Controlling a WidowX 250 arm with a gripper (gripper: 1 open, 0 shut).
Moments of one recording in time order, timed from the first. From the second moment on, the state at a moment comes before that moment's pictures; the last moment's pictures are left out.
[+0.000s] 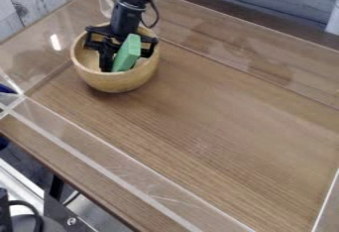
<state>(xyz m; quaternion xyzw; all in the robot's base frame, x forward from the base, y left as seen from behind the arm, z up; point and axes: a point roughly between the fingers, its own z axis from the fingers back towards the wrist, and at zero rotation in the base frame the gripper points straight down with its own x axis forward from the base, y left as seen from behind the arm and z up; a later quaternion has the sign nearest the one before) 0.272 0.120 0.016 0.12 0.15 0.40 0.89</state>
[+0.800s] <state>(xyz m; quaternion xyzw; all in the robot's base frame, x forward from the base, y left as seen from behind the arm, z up) 0.270 0.118 0.026 0.11 0.18 0.38 0.90</state>
